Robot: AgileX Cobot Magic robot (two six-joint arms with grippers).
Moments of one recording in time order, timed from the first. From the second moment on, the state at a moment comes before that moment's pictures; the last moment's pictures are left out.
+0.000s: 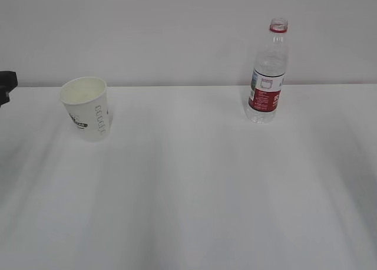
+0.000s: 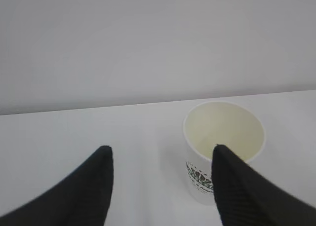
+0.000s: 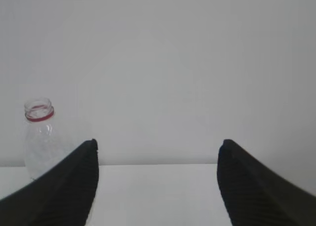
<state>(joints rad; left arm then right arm) -0.11 1.33 -0.54 0.09 -0.40 -0.12 -0.08 1.14 -0.57 -0.12 -0.35 0.07</state>
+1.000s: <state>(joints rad) -0.12 1.52 -0.31 0.09 -0.89 -0.12 -0.08 1.51 -0.35 -0.22 -1.03 0.13</state>
